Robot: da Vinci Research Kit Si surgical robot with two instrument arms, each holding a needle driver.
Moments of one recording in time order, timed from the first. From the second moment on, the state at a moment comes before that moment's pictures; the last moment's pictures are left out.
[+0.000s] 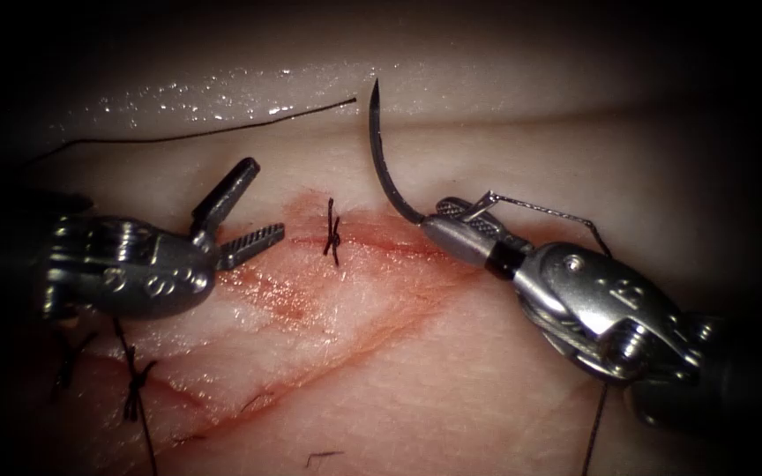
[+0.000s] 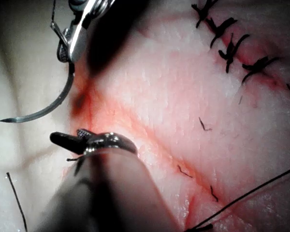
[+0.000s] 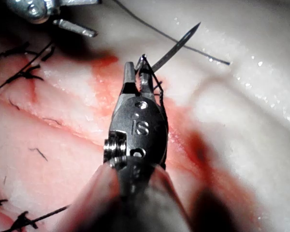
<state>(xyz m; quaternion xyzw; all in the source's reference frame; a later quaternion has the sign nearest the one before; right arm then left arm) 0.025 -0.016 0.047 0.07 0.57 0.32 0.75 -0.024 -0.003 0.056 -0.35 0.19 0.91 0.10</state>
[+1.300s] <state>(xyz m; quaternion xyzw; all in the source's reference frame) 0.030 -0.016 0.042 0.08 0.44 -0.20 0.87 -0.029 0.002 0.059 -0.12 -0.31 0.94 0.01</state>
